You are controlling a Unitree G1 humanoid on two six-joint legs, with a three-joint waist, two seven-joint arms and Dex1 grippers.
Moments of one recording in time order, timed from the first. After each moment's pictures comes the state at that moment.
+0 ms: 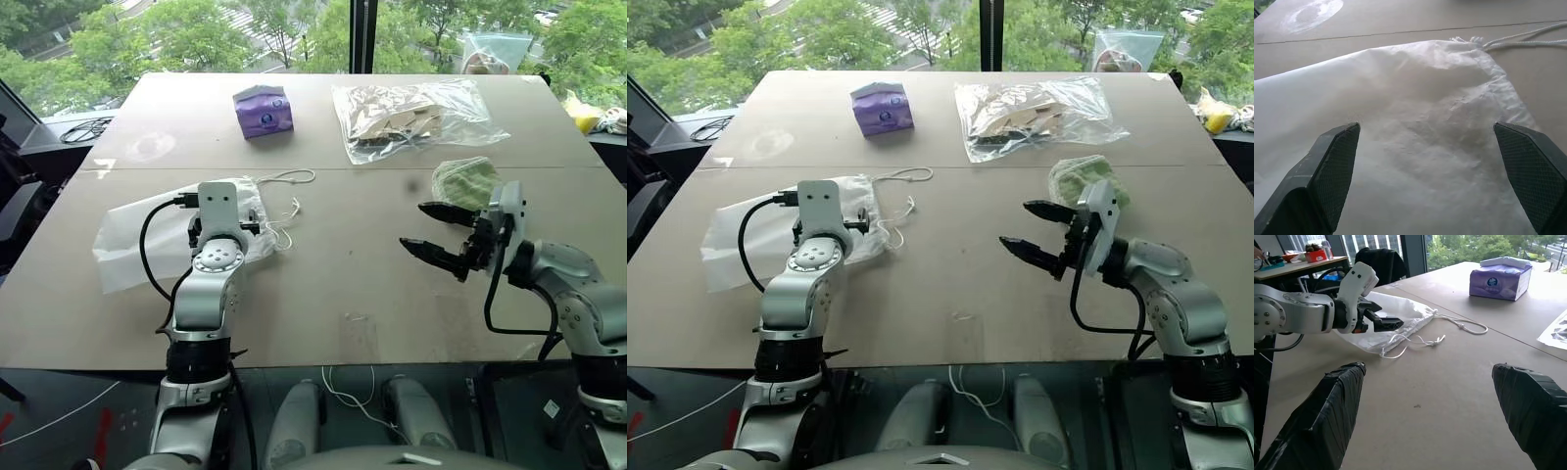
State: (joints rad) left arm -0.42 0.29 0.08 -0.11 -0.03 0.82 0.24; right arm -0.30 -0.55 -0.06 -0.26 0.62 0.49 0.89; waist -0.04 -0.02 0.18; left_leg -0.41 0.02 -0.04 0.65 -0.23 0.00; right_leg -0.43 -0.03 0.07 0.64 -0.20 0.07
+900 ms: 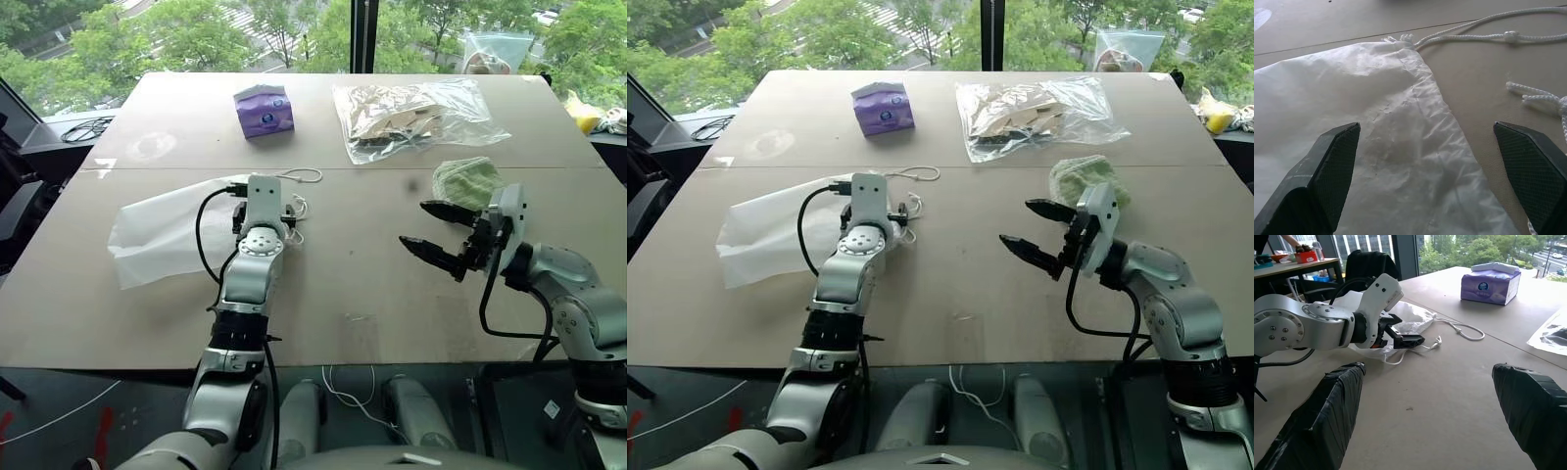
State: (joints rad) left arm -0.55 0.13 0.03 0.11 0.08 0.70 0.20; right arm -0.28 -0.53 -0.06 -0.28 0.60 0.45 0.87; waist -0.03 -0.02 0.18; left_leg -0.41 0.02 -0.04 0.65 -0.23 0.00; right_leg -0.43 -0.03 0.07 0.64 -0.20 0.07
